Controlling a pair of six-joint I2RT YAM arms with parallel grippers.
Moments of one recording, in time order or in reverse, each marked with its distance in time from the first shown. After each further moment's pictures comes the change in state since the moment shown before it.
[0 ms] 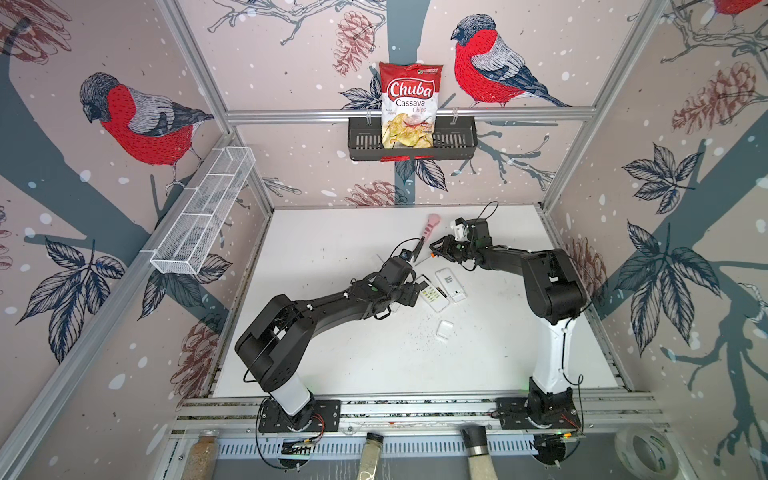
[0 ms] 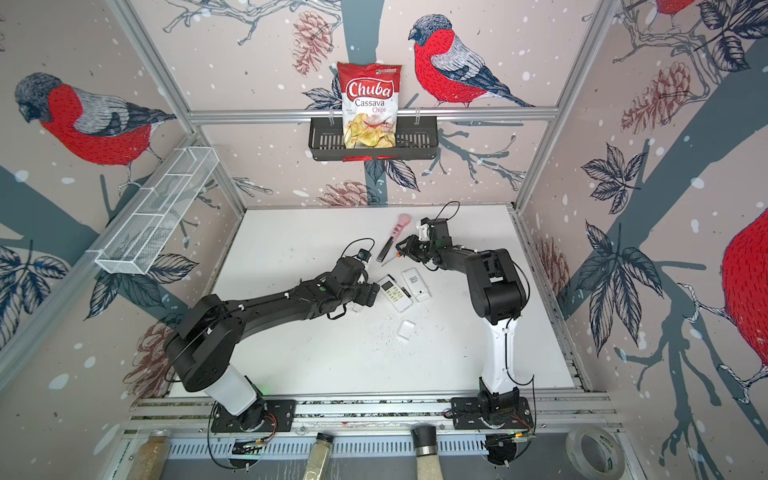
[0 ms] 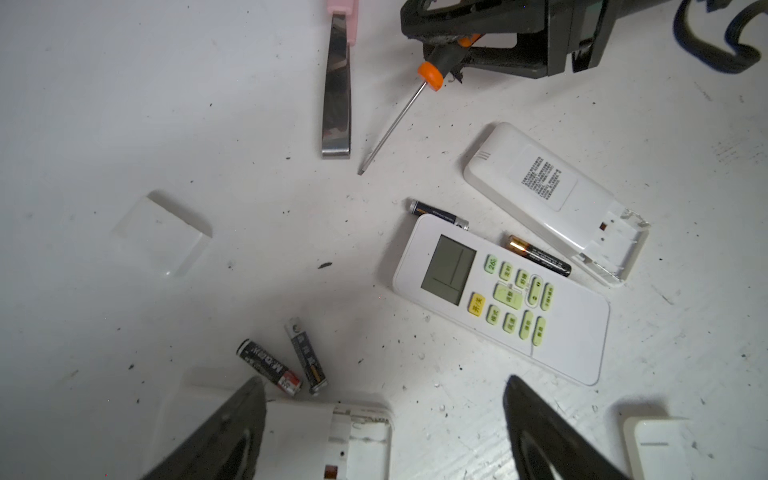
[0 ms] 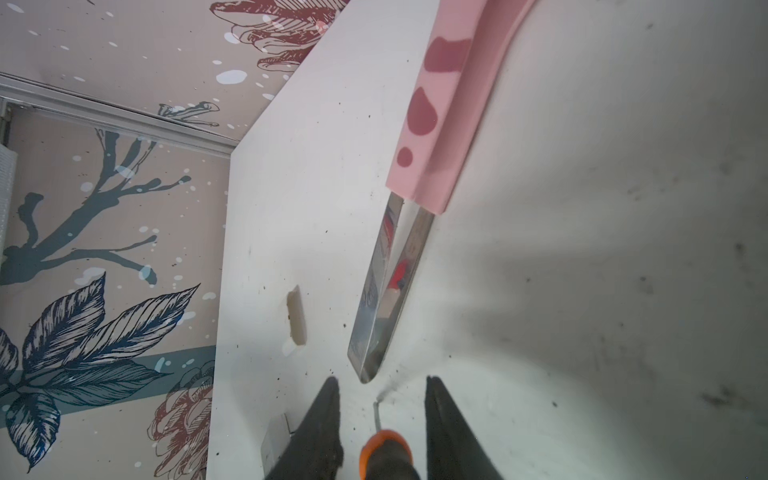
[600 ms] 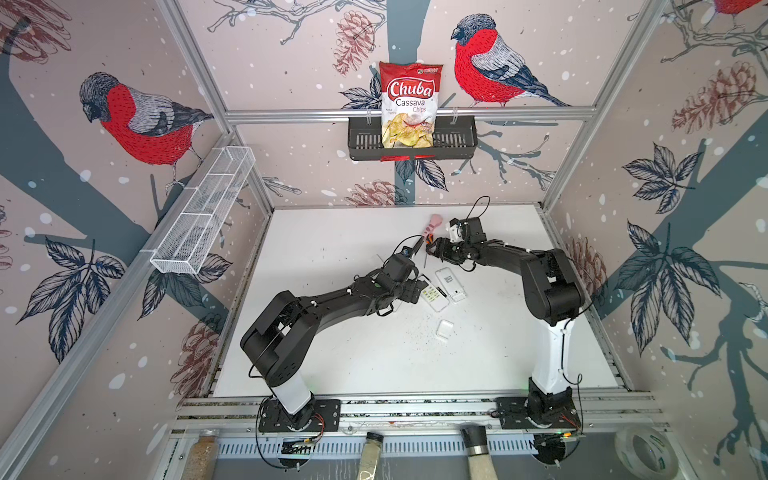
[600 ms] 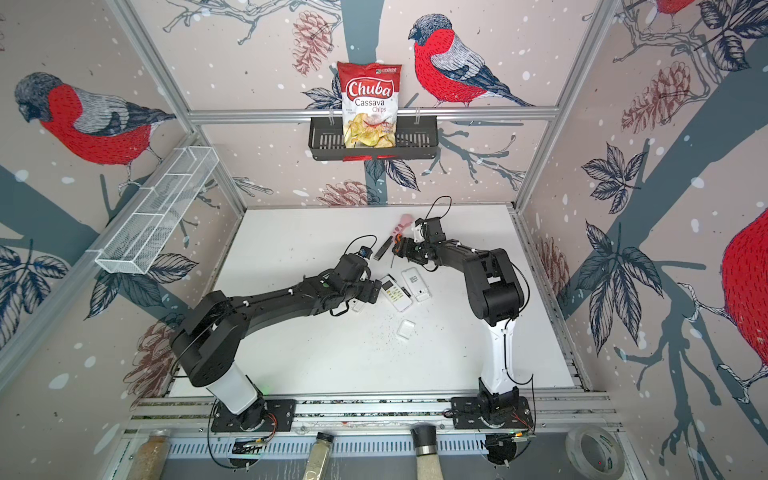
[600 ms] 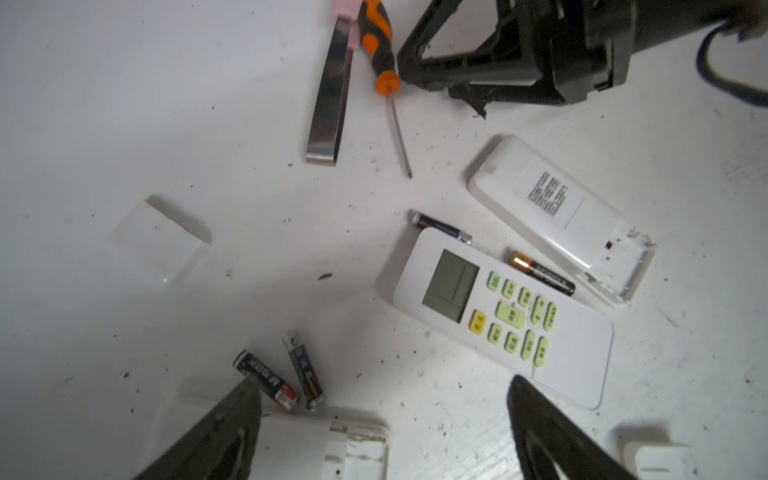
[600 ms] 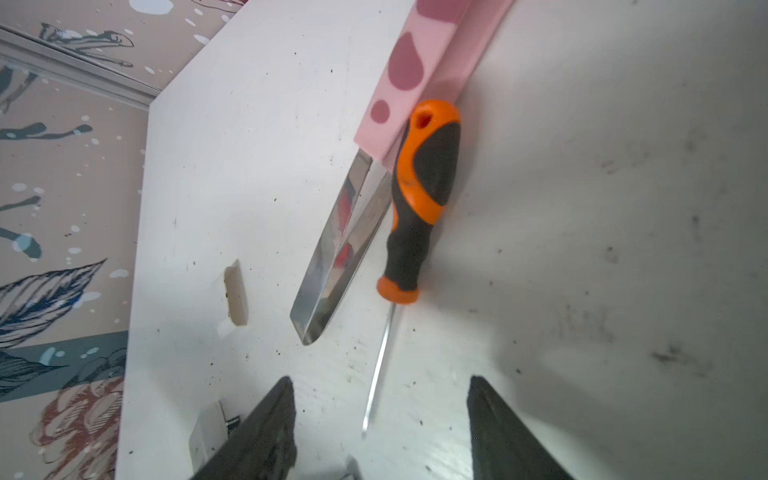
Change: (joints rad) left arm 0.000 0.036 0.063 -0.020 -0.004 -0.018; right arm 0.040 -0.045 0.050 -0.236 0.161 -0.181
